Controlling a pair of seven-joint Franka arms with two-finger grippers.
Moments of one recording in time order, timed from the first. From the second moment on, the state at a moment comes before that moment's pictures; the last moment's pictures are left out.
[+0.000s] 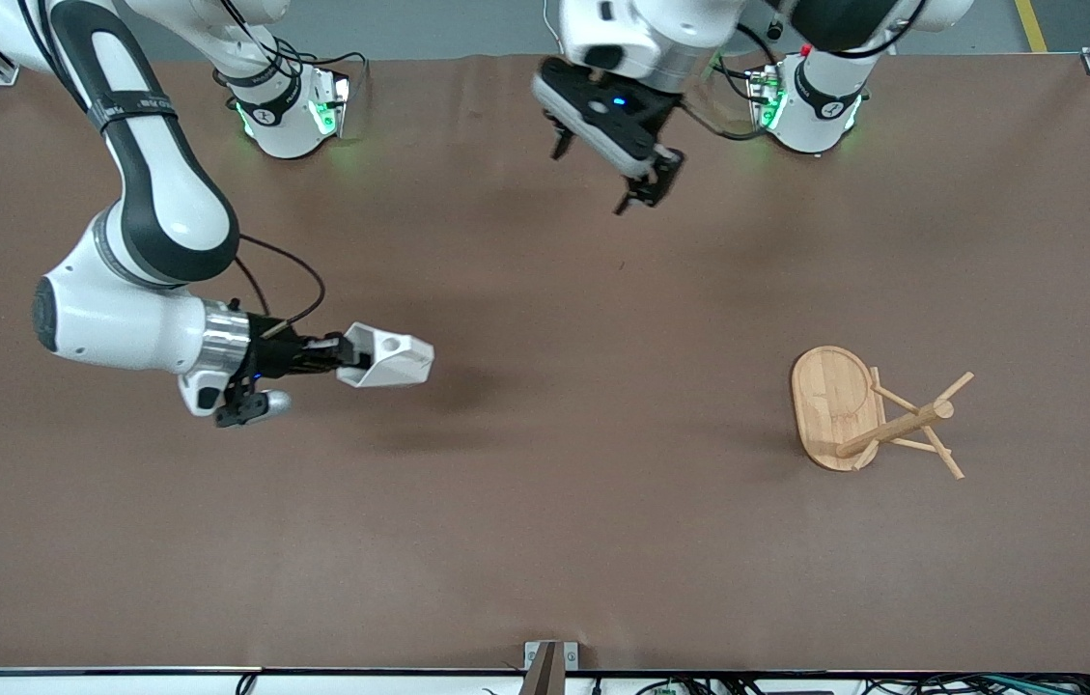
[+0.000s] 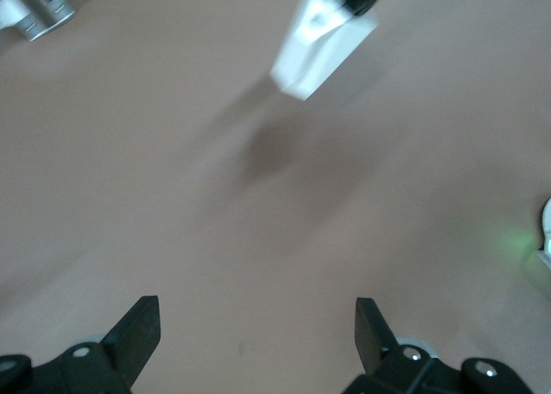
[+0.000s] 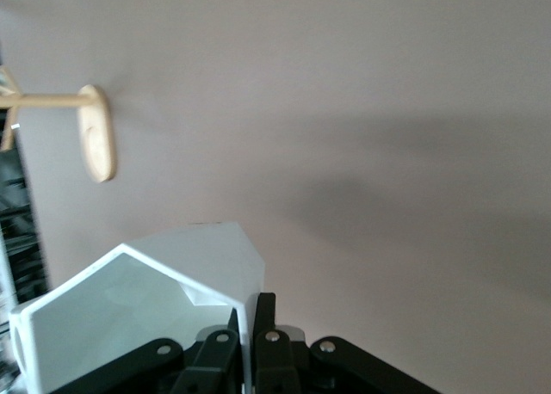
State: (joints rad) left arm -0.57 0.12 -0.26 -1.55 -0.15 1.99 -0.01; right arm -0.07 0.33 0.34 -1.81 0.72 2.02 -0.17
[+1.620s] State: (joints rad) left arm -0.62 0.27 -0.27 -1.69 -0.29 2.41 0.55; right arm -0.06 0.25 0.40 -1.90 1.13 1.75 -0.37
